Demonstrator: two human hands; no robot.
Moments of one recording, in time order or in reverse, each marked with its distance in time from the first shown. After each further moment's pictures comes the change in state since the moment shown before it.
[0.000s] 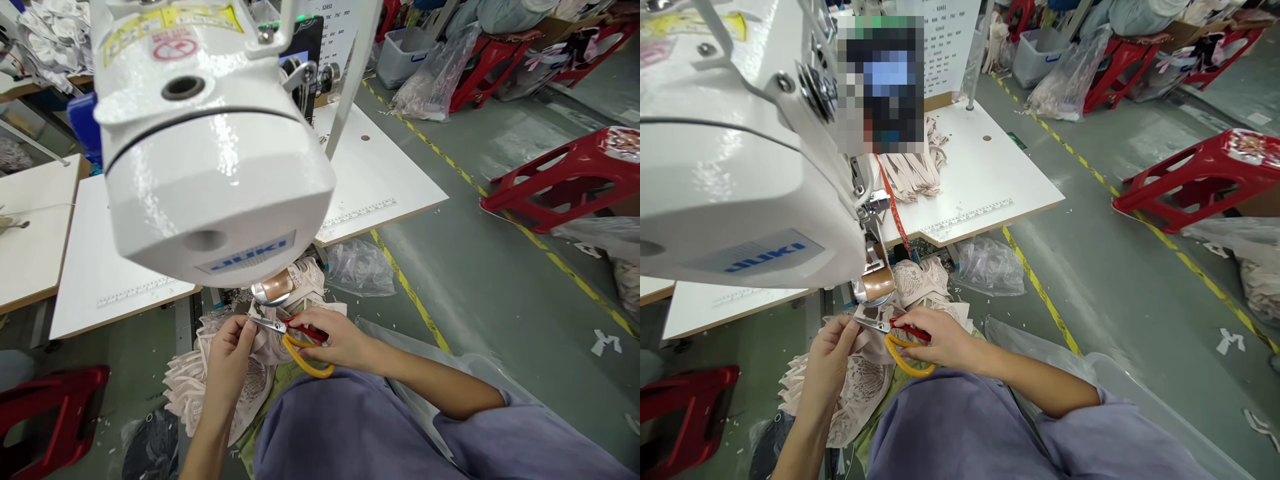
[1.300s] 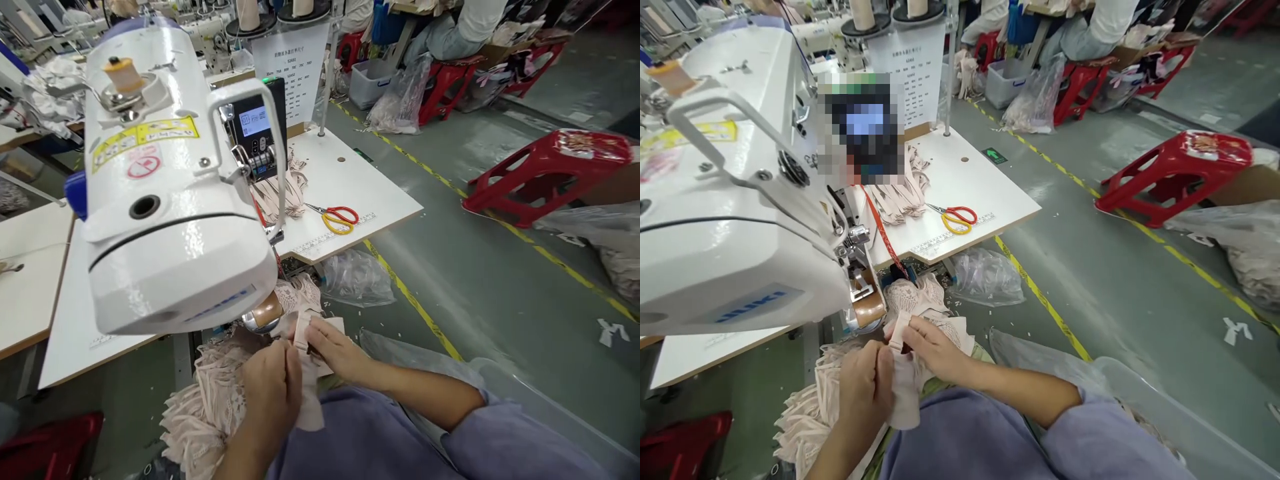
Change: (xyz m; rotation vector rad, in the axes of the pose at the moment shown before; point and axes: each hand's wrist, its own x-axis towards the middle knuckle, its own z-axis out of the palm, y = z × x) left_hand -0.013 0.033 0.062 0.678 0.004 0.657; right_hand 0.015 -0.032 -0.012 0.583 0.187 0.021
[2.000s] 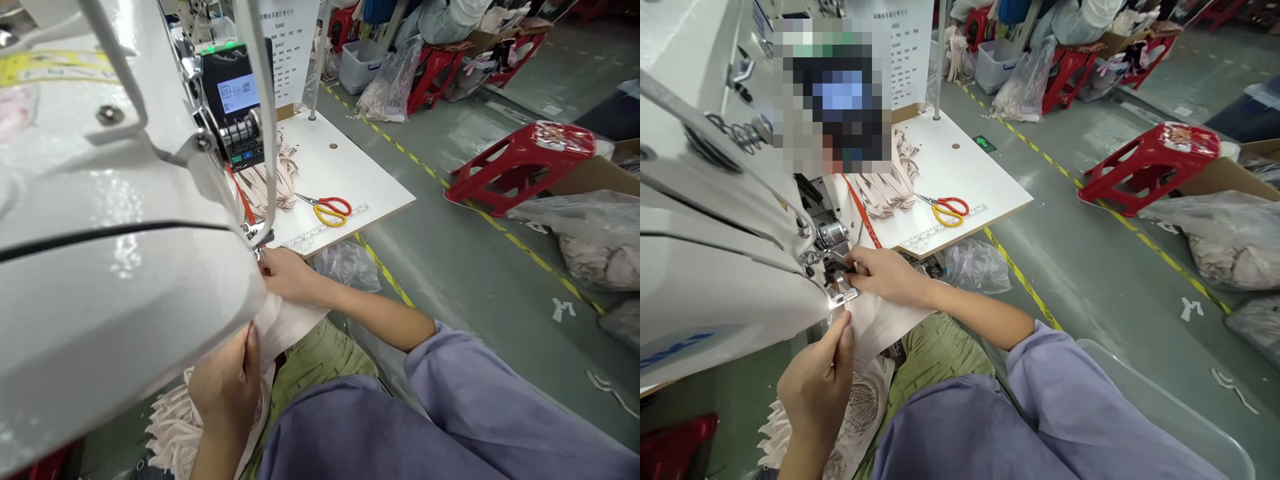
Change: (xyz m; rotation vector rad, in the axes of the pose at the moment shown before) left_hand 0.020 -0.027 -0.021 0.467 0.218 0.038; right_hand 0.122 -0.039 -0.035 -0.643 0.028 -0.131
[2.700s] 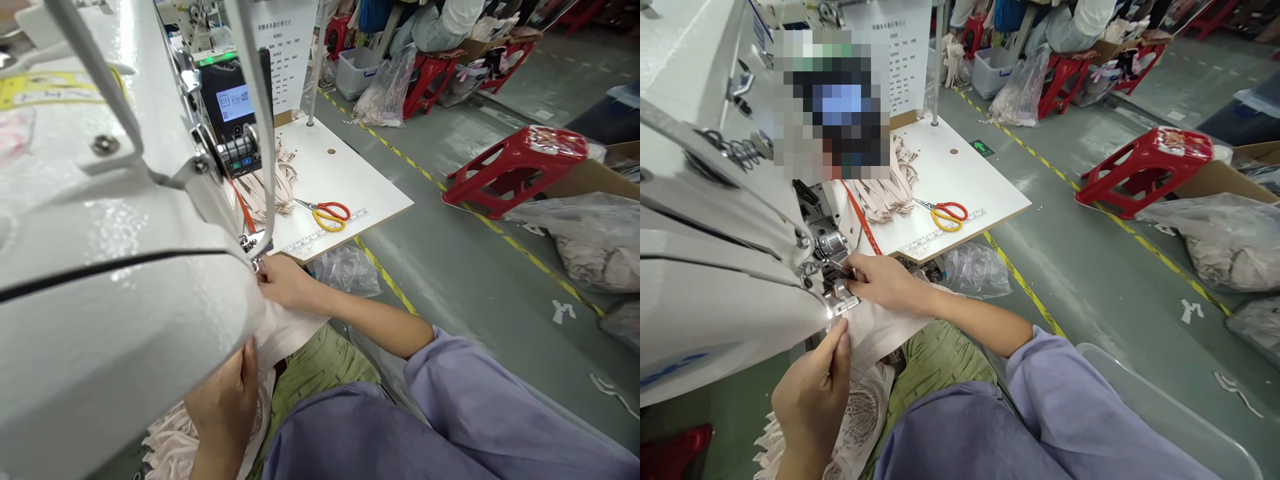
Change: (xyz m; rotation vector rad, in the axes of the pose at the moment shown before) left_hand -0.002 -0.007 0.001 0.166 -0.013 0.121; right_hand 0.003 -0.002 0.001 0.021 -0.020 0.006
